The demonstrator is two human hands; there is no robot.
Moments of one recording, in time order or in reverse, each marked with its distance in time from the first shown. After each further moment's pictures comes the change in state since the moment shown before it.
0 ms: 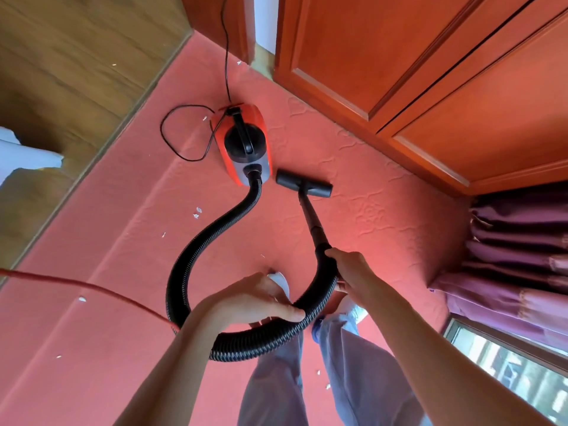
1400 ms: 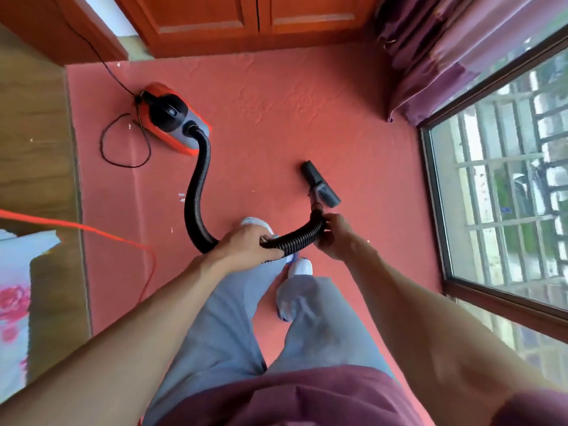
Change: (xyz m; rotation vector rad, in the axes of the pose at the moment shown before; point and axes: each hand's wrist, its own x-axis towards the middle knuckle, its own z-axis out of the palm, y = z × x) left_hand -0.105 -0.110 0.103 0.924 0.076 0.224; right_hand -0.127 0.280 0.055 1.036 -0.012 0.186
